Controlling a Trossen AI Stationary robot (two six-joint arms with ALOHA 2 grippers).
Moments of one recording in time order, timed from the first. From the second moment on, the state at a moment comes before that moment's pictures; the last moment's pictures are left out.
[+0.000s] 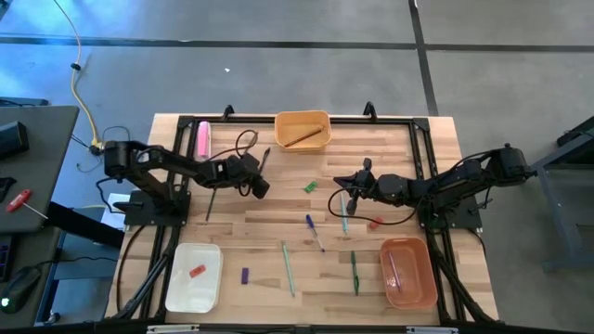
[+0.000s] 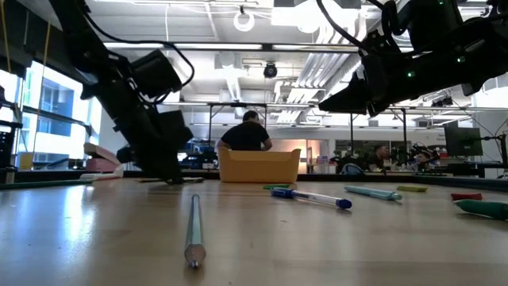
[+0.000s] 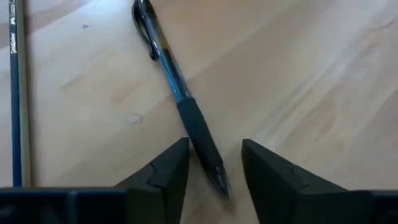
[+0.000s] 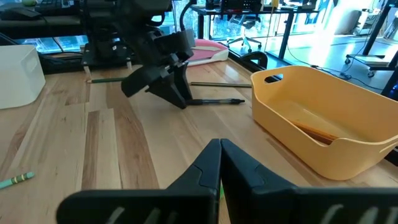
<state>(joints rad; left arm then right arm) 0.39 1.57 0.48 0.13 -0.29 -0.50 0.02 1.33 0.28 0.85 0.39 0.06</state>
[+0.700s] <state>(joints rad) 0.37 1.38 0.46 -0.07 -0.16 -0.37 0.02 1.33 0.28 0.84 0.39 0.06</state>
